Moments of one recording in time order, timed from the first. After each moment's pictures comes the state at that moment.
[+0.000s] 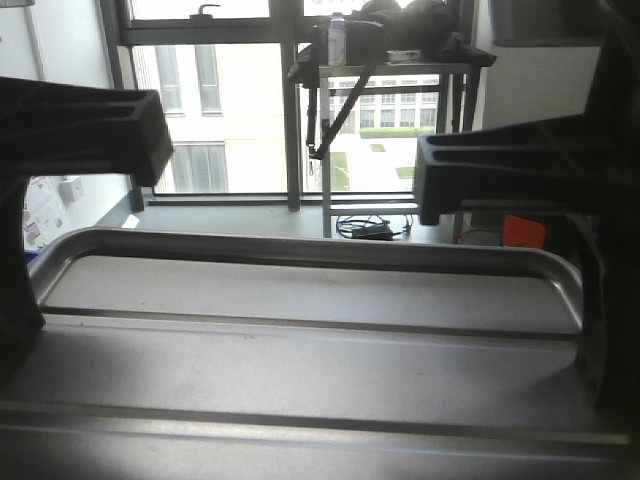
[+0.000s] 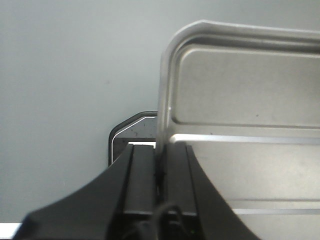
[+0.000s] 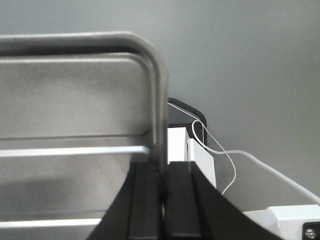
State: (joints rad) left arm -1.09 1.26 -0.91 0.25 1.06 -1.09; right arm 0.96 1.28 -0.89 -0.19 1.08 1.18
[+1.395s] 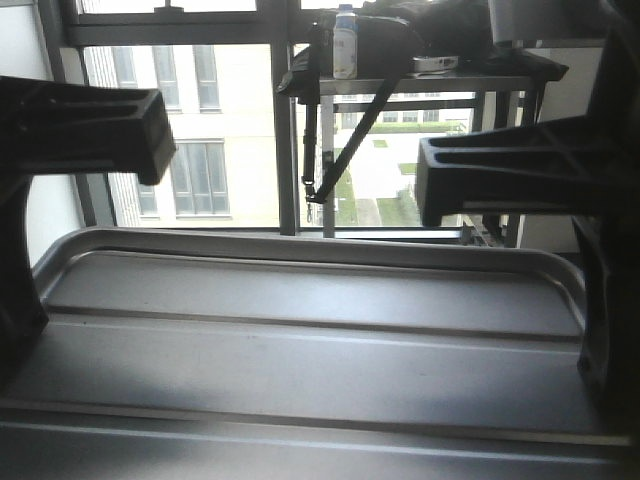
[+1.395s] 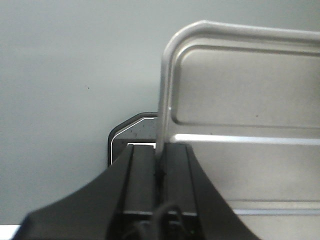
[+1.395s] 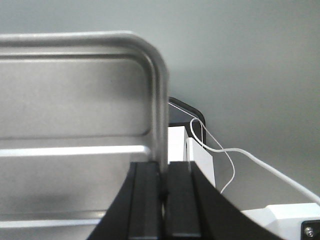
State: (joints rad) left arm -1.09 1.26 -0.91 0.25 1.05 -1.09; right arm 0.96 1.28 -0.89 -0.19 1.09 1.18
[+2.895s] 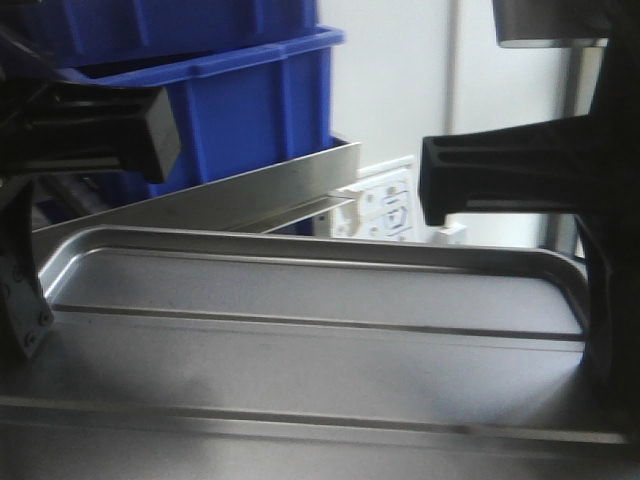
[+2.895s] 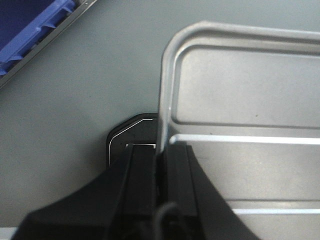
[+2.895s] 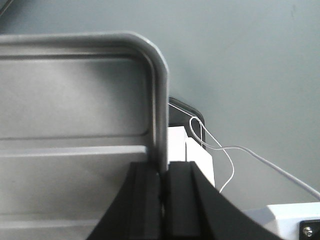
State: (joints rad) left arm -1.09 1.26 -0.91 0.25 1.04 -1.09; right arm 0.96 1.28 -0.89 -0.19 1.09 1.18
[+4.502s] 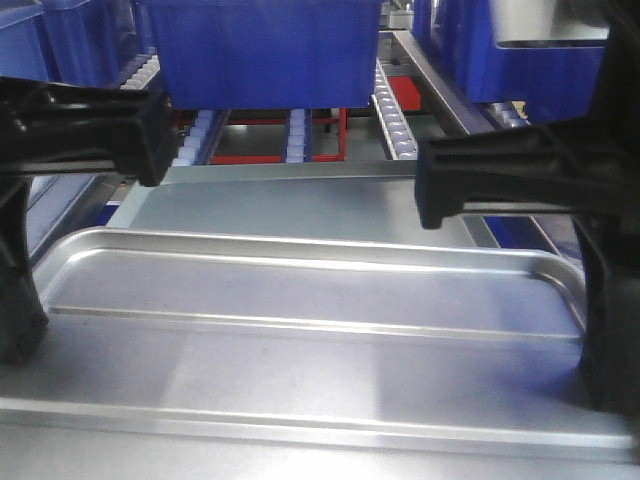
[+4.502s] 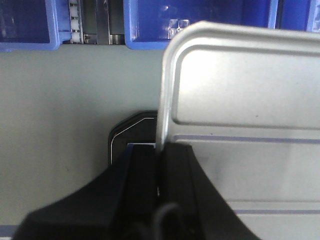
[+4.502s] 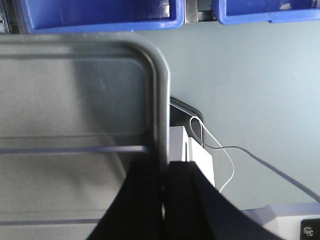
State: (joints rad) left arm -1.09 1.26 -0.91 0.25 1.05 -1.09; right arm 0.96 1.28 -0.89 -0.18 1.09 1.18
